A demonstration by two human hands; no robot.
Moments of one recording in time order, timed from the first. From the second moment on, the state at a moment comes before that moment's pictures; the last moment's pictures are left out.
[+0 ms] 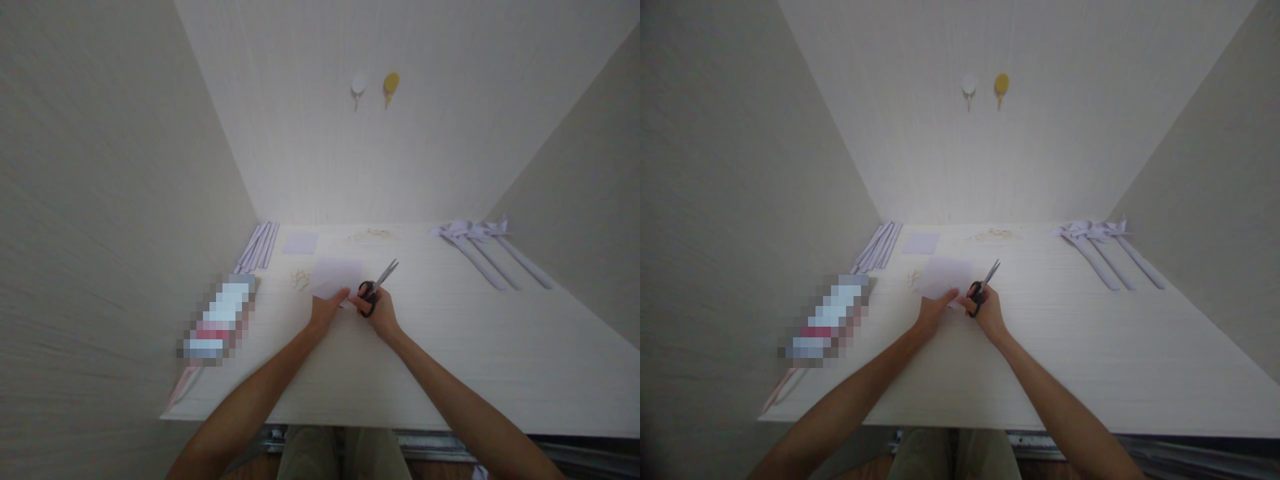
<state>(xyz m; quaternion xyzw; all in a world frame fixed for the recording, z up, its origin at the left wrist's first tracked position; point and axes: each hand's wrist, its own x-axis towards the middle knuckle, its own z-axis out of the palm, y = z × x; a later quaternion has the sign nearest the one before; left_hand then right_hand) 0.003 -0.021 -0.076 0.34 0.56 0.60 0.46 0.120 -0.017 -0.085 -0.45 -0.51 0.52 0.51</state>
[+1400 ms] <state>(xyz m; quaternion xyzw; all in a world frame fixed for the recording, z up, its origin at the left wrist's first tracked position) -0.023 0.001 -0.086 0.27 0.45 0.70 0.48 0.122 -0.045 -0.071 -0.45 -0.70 0.53 0.16</state>
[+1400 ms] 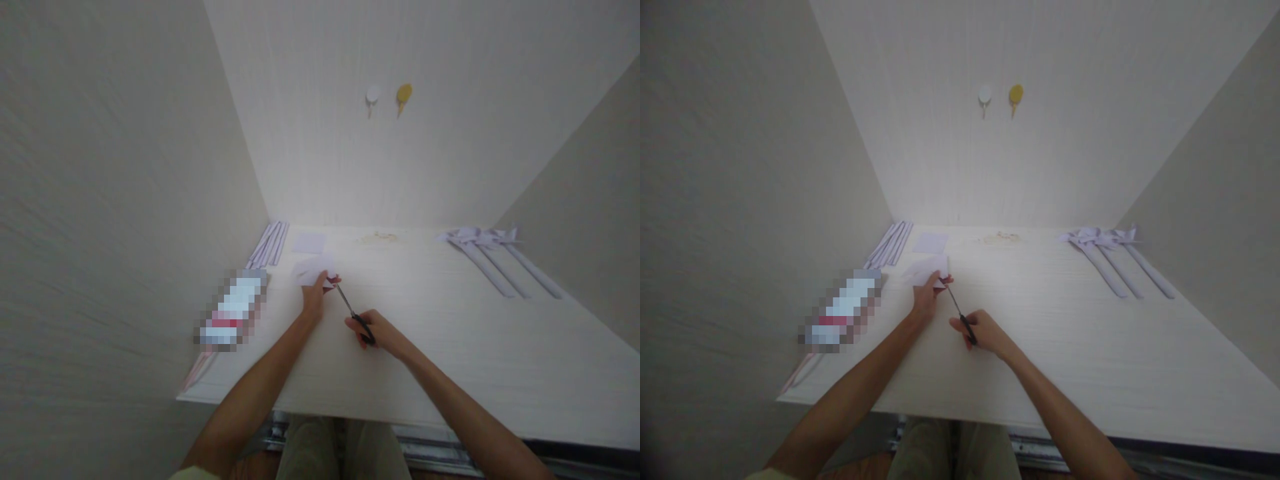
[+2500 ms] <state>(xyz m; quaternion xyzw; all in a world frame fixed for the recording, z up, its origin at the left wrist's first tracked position) -0.017 -0.001 -0.086 0.30 0.47 0.67 0.49 0.122 -0.040 -0.076 -0.49 -0.68 0.52 0.17</state>
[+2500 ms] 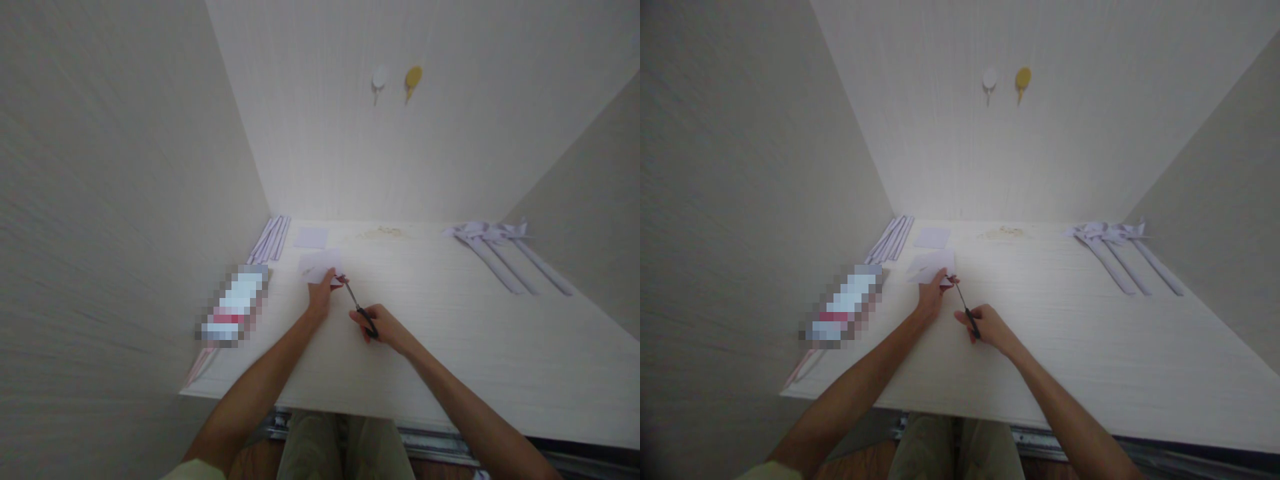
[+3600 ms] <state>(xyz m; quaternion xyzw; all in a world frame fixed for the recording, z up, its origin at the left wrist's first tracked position) -0.016 -0.002 -0.085 0.31 0.45 0.68 0.49 0.120 -0.041 -0.074 -0.50 -0.69 0.50 0.16</state>
